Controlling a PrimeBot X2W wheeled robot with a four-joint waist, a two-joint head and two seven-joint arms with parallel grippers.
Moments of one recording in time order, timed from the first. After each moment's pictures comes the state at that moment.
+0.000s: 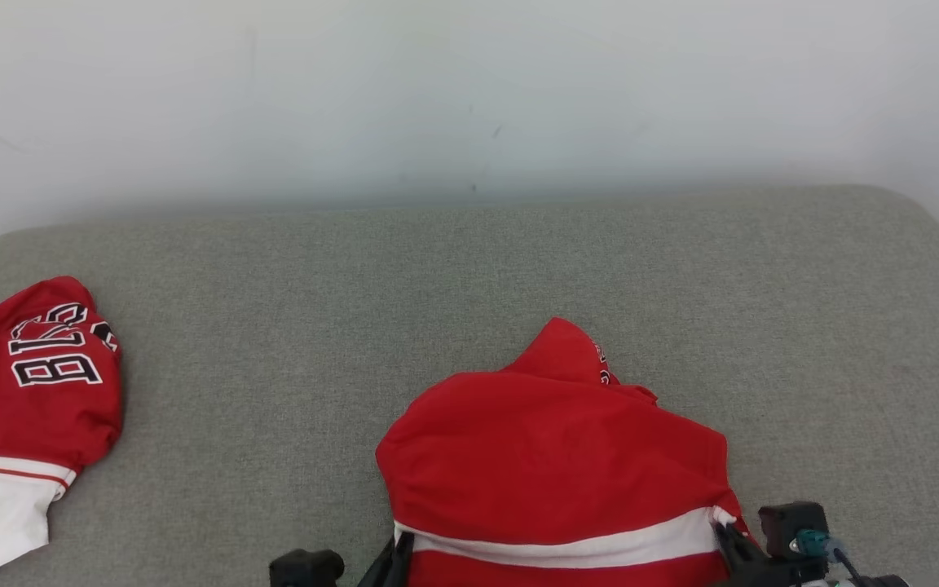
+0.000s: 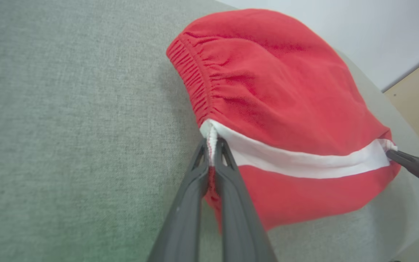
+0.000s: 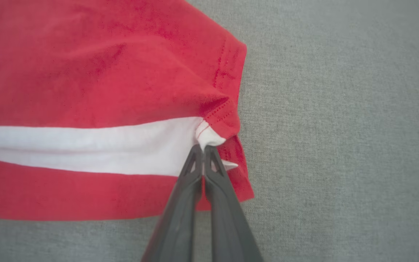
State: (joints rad) left arm -0.20 0.16 -0.67 0.53 -0.75 0.06 -0.21; right arm 0.00 -0.06 -0.03 0.30 -0.07 0.13 0.28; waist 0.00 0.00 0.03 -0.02
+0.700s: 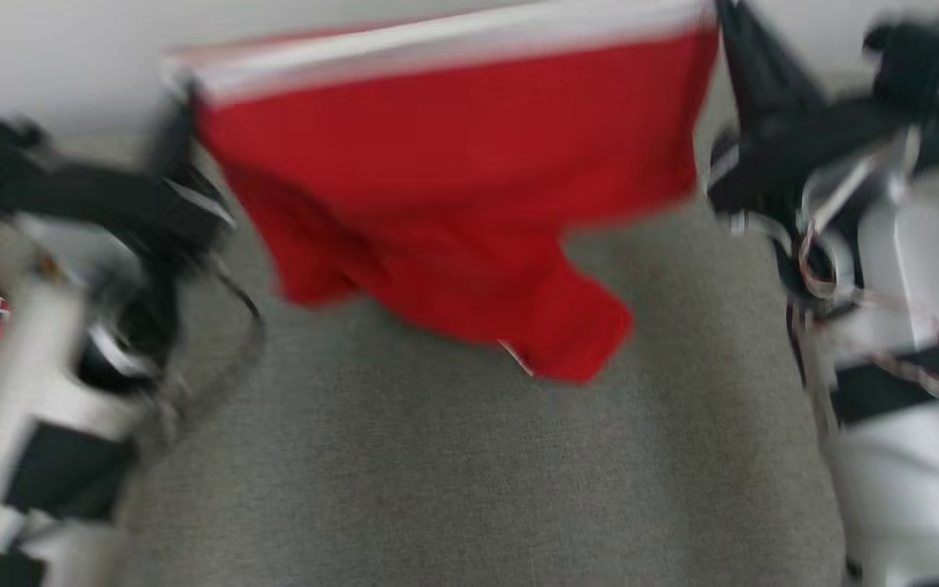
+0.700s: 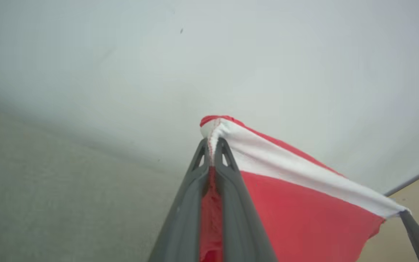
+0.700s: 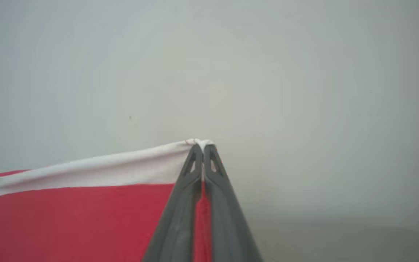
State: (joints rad) left arm -0.77 0.26 -0.26 0.27 -1.09 0.15 0.07; right arm -0.82 -0.13 0.09 0.26 0.35 0.13 0.19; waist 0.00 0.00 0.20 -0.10
